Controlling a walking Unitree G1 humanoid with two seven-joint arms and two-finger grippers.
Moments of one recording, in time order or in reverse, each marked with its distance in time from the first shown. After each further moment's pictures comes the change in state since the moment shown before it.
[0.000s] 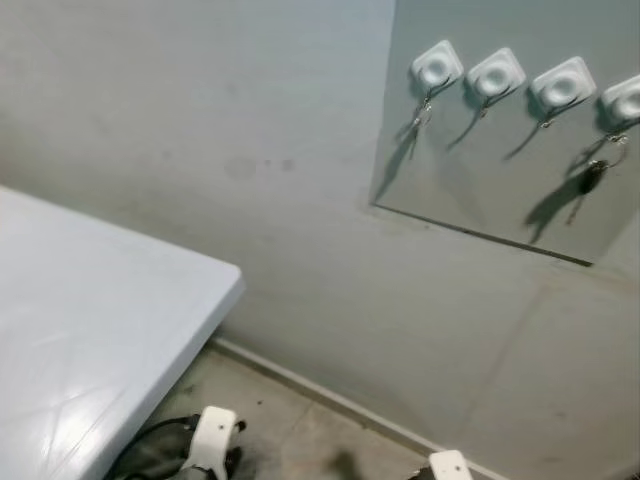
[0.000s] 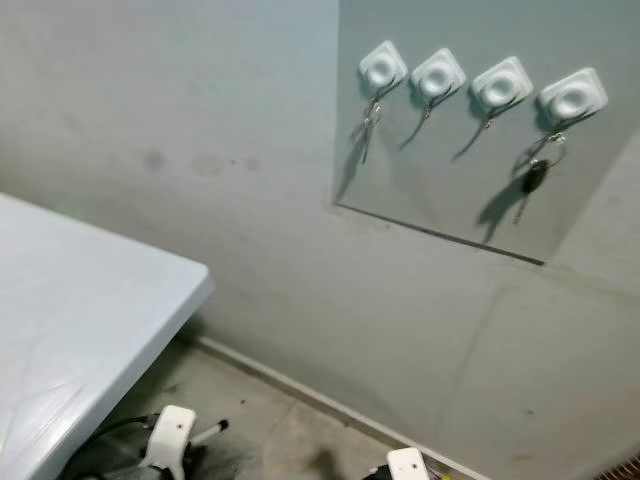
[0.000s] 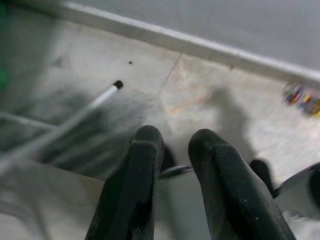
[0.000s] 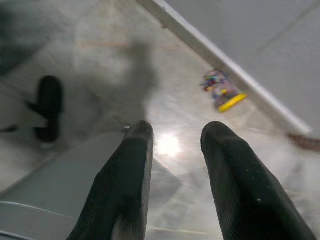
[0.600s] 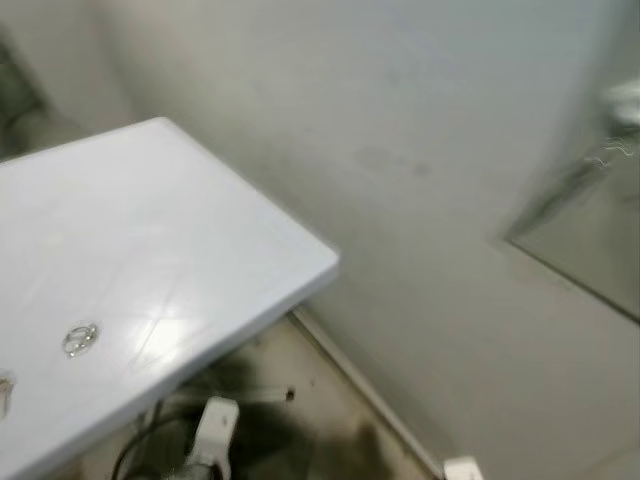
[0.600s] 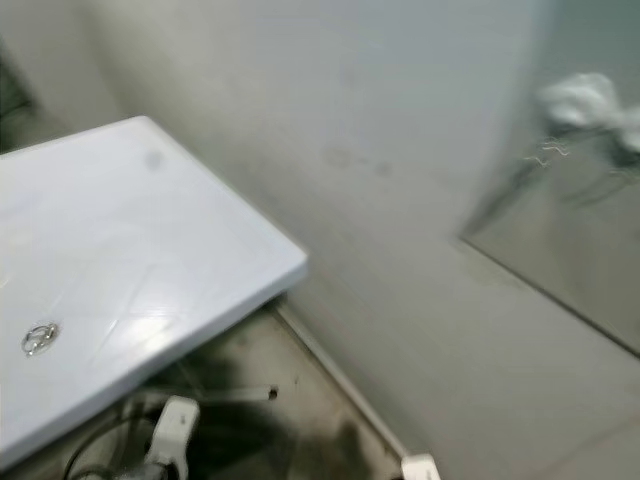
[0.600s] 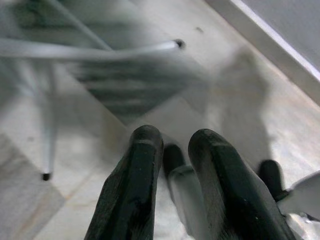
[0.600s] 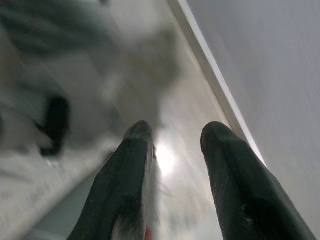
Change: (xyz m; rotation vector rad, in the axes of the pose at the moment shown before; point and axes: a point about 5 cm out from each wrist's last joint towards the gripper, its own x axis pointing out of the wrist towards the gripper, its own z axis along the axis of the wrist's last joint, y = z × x) left arm -0.007 0.025 -0.007 -0.033 0.021 0.075; right arm 0.005 0.014 0.021 -0.010 -0.058 0.053
